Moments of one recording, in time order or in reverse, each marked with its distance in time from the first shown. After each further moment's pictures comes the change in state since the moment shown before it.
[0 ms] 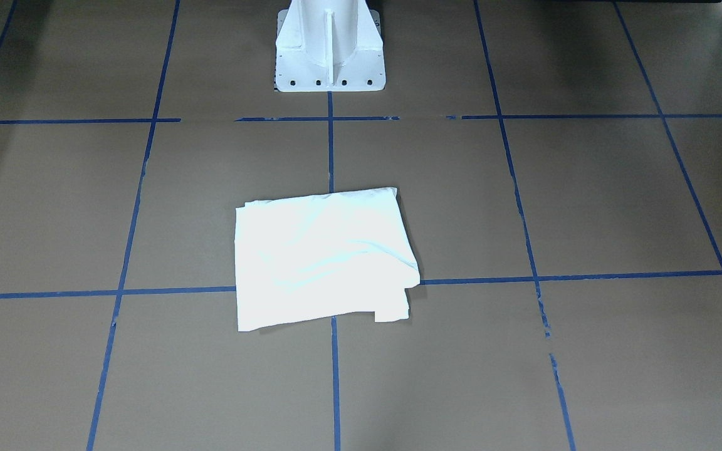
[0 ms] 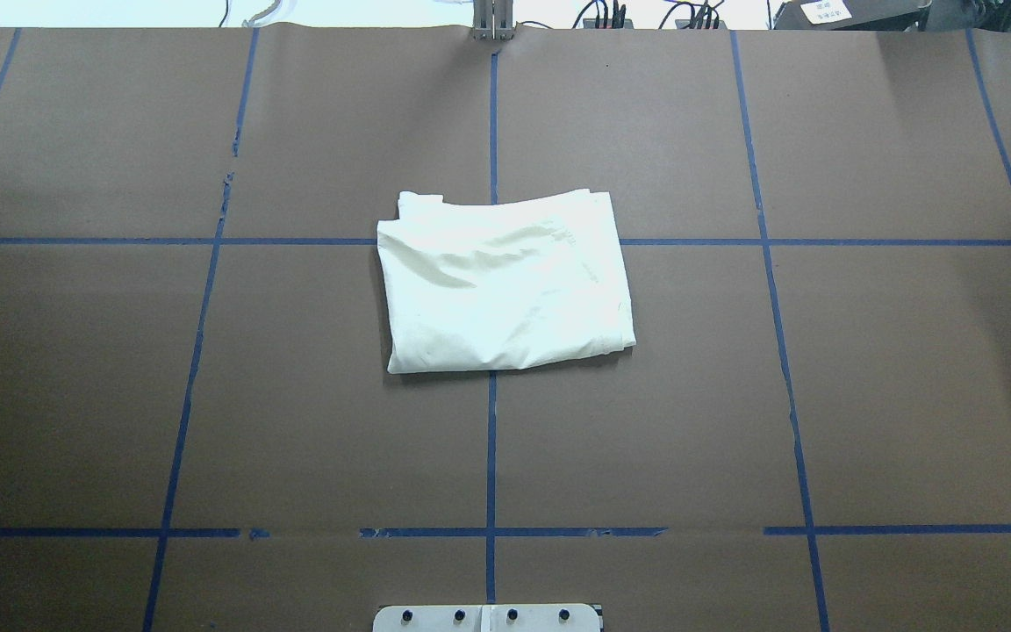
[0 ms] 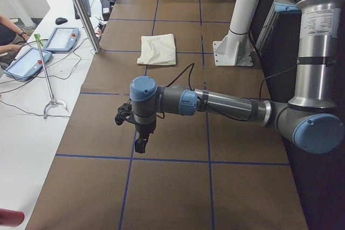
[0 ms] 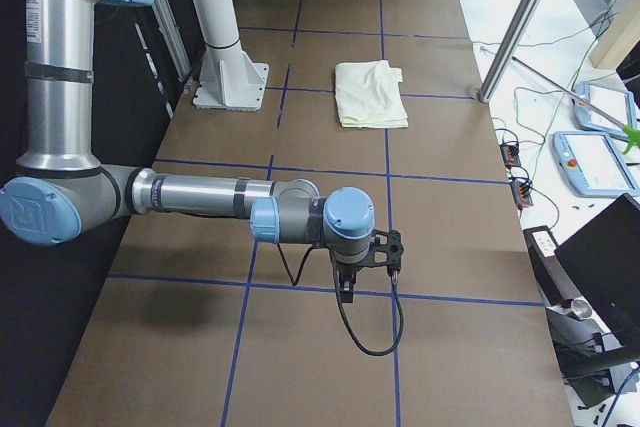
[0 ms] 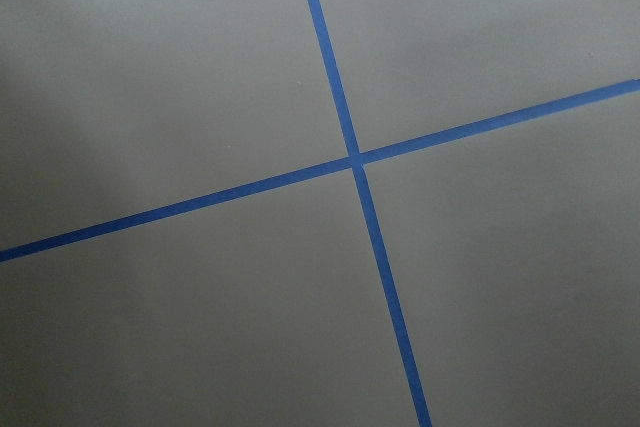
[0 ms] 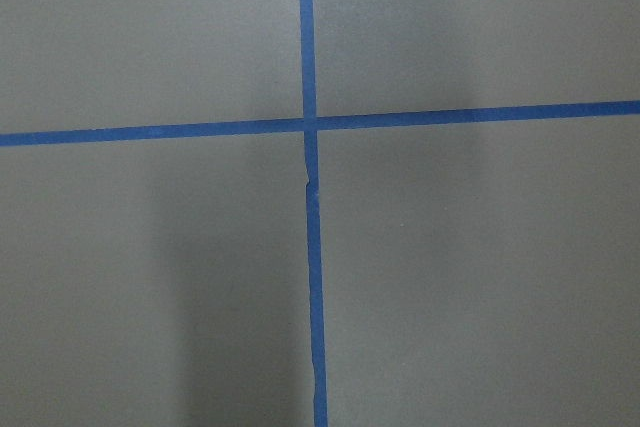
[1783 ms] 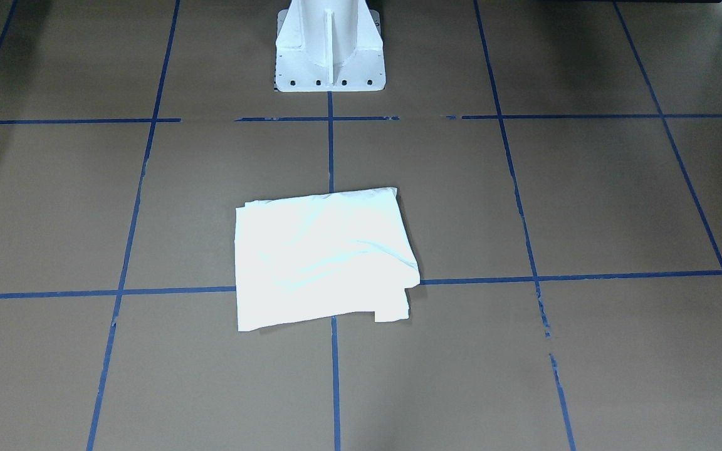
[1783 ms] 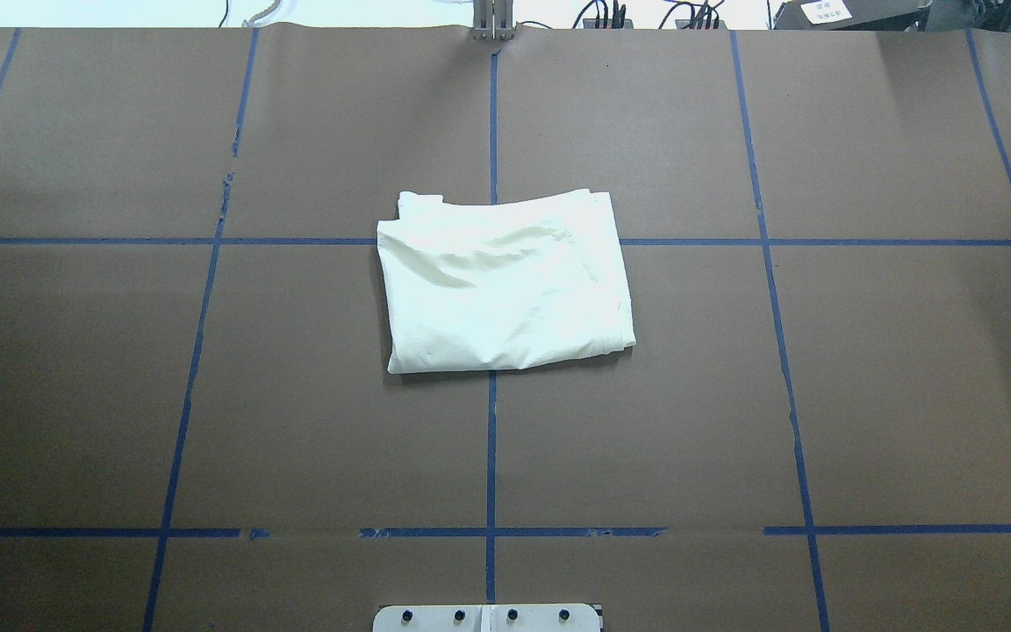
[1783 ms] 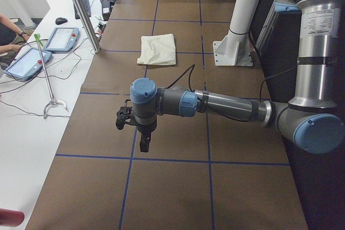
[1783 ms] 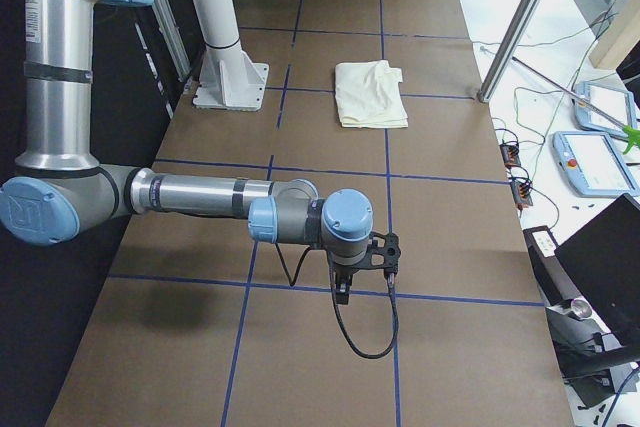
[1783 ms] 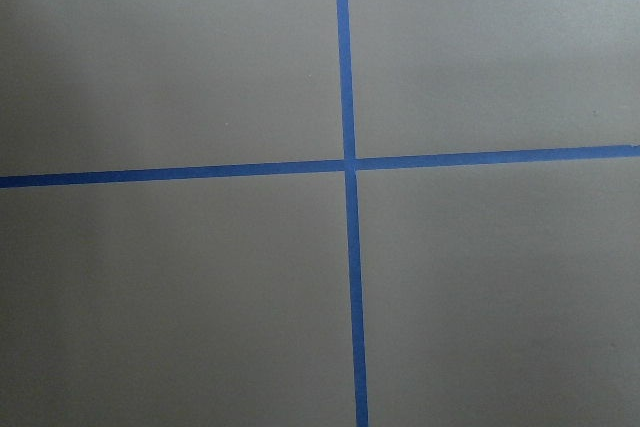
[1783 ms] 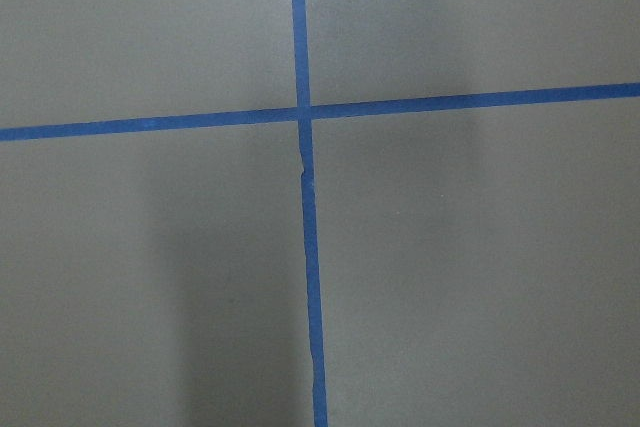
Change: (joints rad) left arm 0.002 0.004 0.007 -0.009 -0.052 -0.191; right arm 0.002 -0.009 0.003 -0.003 0.001 0.004
